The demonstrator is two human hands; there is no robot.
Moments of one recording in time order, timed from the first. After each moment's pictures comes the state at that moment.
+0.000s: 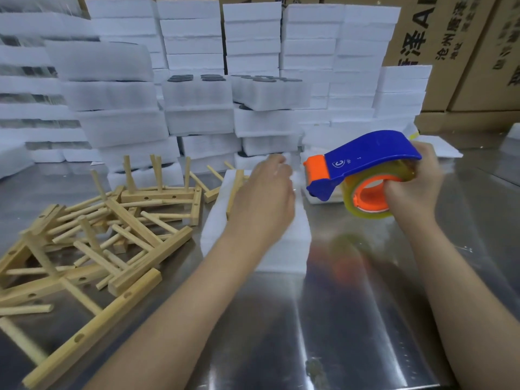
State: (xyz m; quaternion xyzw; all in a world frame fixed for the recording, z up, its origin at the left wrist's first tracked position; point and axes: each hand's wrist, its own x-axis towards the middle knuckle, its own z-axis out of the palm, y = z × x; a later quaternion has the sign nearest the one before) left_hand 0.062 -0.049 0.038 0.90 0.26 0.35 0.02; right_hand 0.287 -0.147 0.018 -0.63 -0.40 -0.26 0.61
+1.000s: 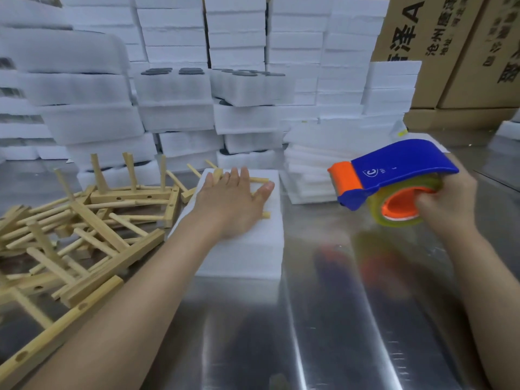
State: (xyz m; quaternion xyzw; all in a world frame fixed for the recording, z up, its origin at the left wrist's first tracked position) left_hand 0.077 -0.017 0.043 0.92 0.38 -0.01 0.03; right_hand 0.354 -0.204 0.006 -0.71 -0.44 -0.28 0.47
